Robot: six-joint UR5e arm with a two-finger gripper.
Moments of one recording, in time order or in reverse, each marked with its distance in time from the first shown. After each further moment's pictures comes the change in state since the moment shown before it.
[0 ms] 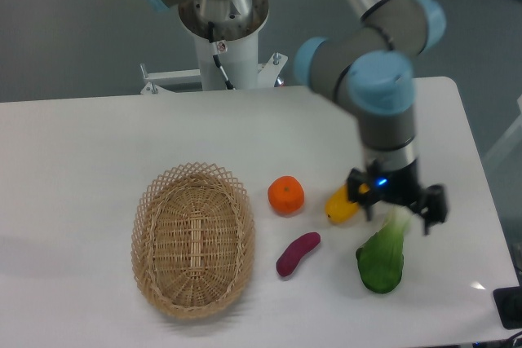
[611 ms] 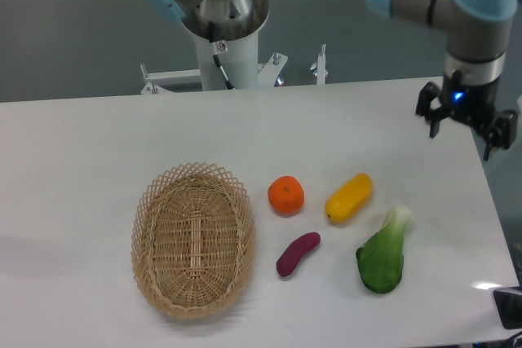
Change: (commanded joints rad) arm 0.223 0.077 -0.025 -0.172 -0.119 0.594
